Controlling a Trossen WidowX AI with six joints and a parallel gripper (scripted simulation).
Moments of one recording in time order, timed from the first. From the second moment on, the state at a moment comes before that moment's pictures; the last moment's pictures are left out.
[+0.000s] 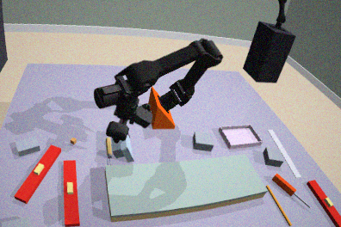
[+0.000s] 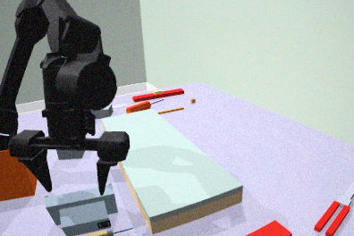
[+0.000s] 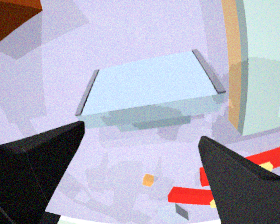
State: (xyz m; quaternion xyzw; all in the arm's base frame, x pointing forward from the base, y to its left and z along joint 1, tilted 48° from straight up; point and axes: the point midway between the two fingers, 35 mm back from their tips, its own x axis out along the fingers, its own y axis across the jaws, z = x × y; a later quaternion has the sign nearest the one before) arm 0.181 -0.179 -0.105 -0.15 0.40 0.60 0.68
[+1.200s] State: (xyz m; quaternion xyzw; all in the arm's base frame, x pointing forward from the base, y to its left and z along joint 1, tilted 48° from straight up) arm 0.183 -0.170 -0.142 -0.23 0.23 0.64 0.69
